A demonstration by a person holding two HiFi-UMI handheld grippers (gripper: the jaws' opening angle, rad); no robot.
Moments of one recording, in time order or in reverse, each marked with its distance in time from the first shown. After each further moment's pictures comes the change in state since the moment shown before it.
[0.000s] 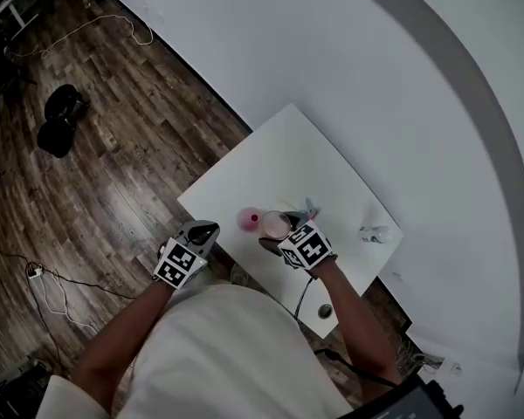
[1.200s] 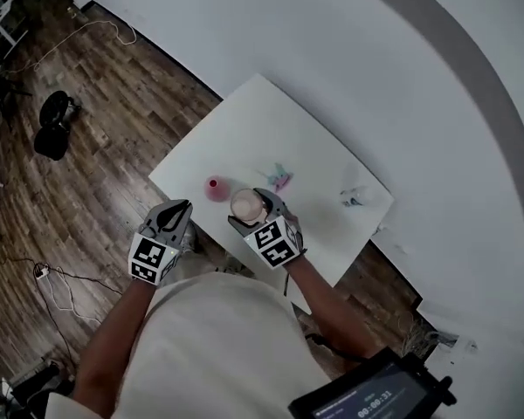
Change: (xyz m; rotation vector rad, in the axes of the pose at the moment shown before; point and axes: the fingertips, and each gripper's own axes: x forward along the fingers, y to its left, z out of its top) left arm -0.020 -0.083 0.059 0.064 -0.134 0.161; right arm -0.061 0.019 -0.036 -0.093 -0.339 -0.217
